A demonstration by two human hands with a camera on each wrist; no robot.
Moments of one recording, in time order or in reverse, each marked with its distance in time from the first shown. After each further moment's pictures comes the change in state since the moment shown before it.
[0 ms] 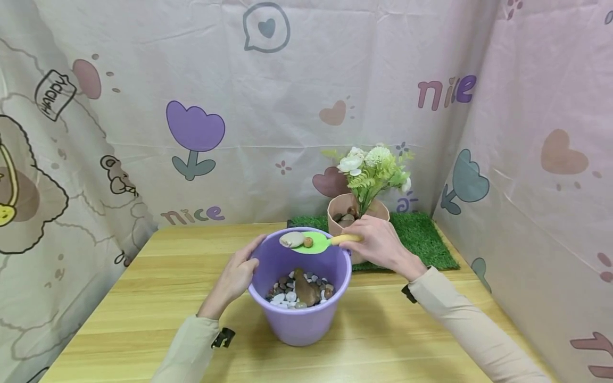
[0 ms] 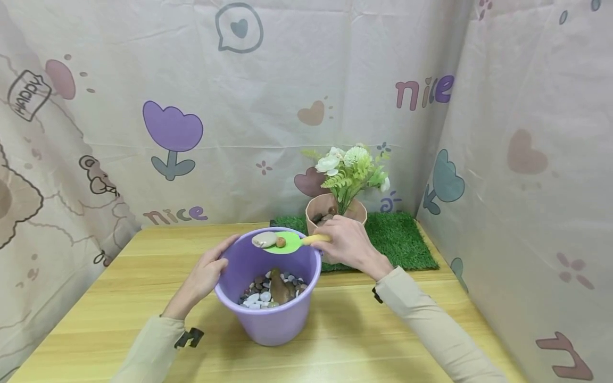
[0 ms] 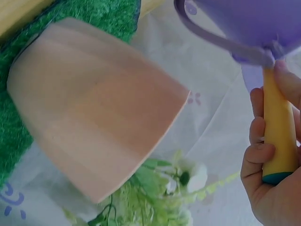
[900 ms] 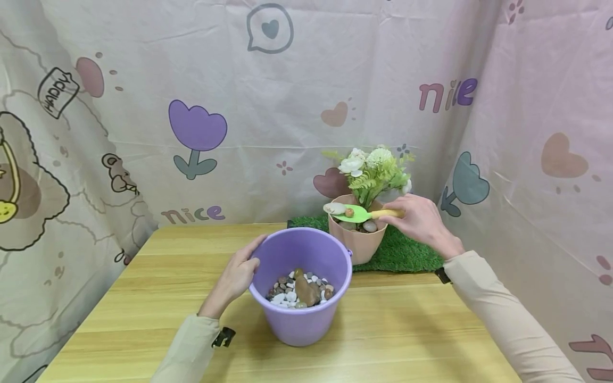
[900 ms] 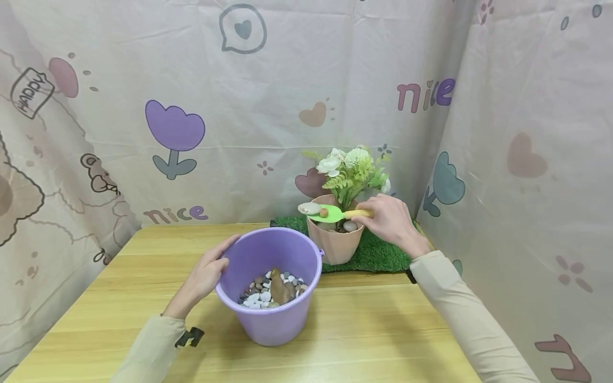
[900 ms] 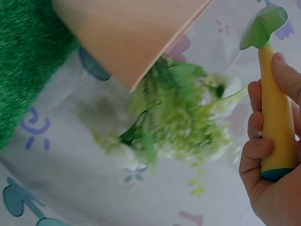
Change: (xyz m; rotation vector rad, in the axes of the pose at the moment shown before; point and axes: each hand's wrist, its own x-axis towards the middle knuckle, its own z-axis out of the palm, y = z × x) left_hand -0.001 -0.001 0.001 -0.054 -0.012 0.010; right_hand -0.009 0.066 -0.053 -0.129 -0.021 0.186
